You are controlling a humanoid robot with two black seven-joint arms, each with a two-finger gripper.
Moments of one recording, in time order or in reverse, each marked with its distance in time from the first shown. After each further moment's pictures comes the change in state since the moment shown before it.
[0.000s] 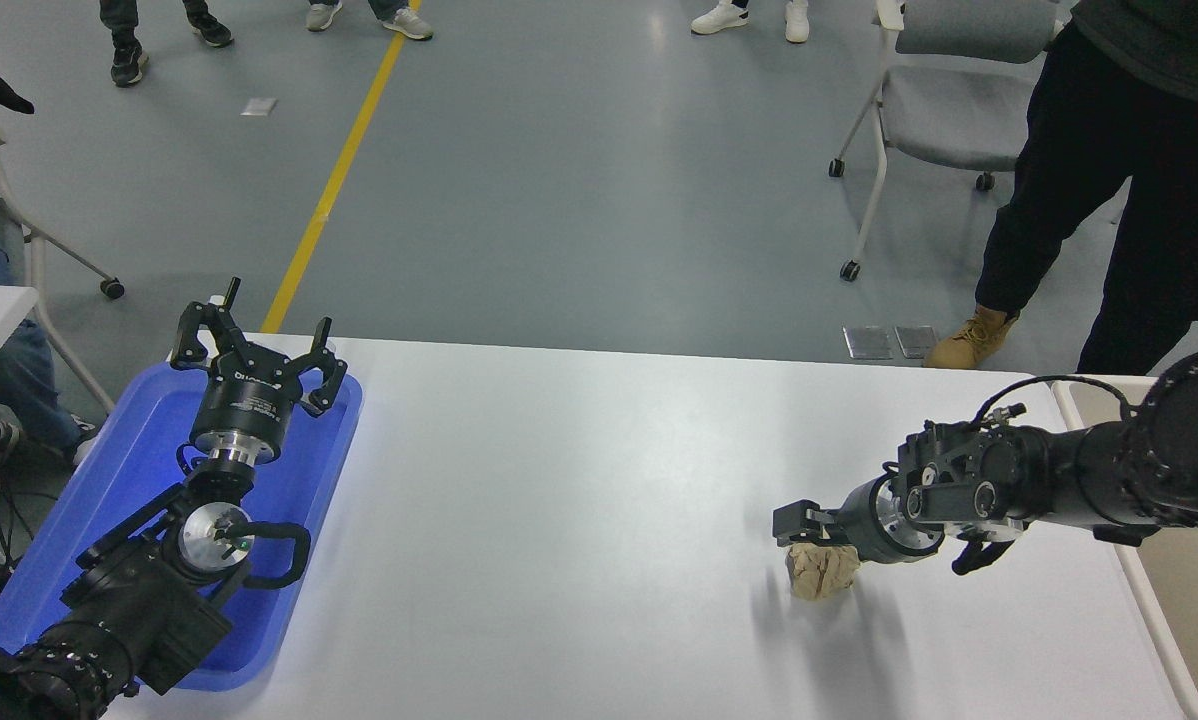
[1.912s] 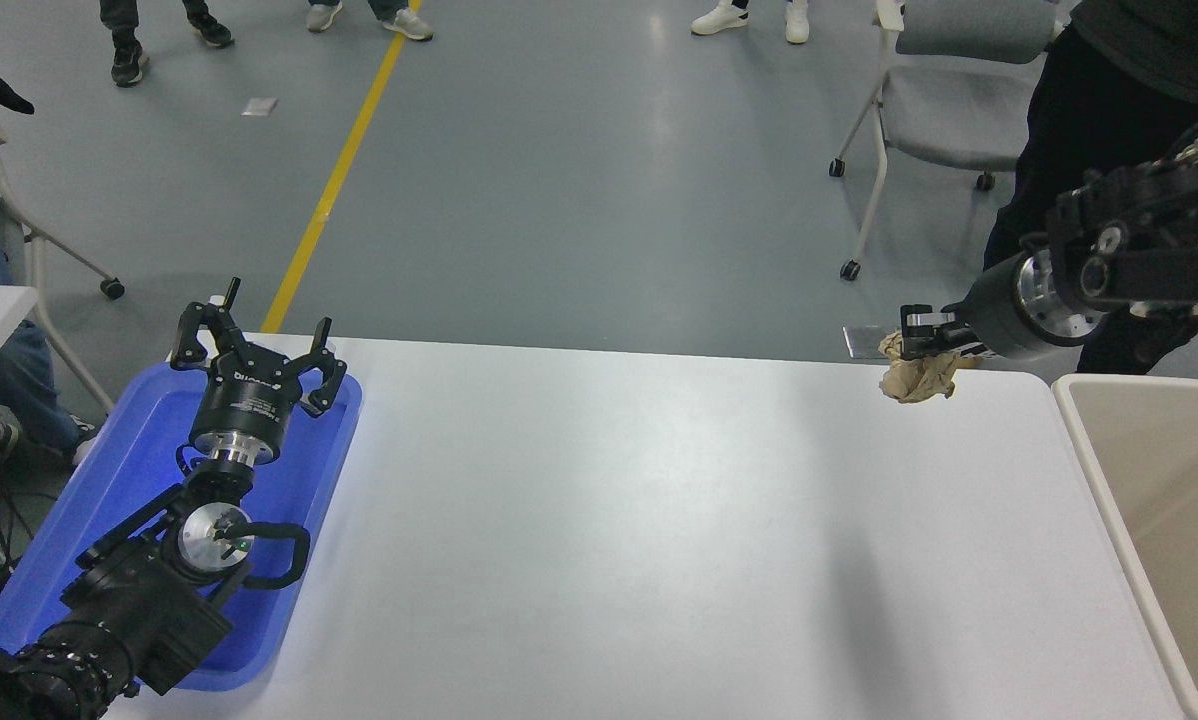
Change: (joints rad) left arm 0.000 0.000 0.000 0.000 0.000 0.000 0.000; right arm 0.744 -0.311 -0.164 0.354 -0.127 0.182 0.004
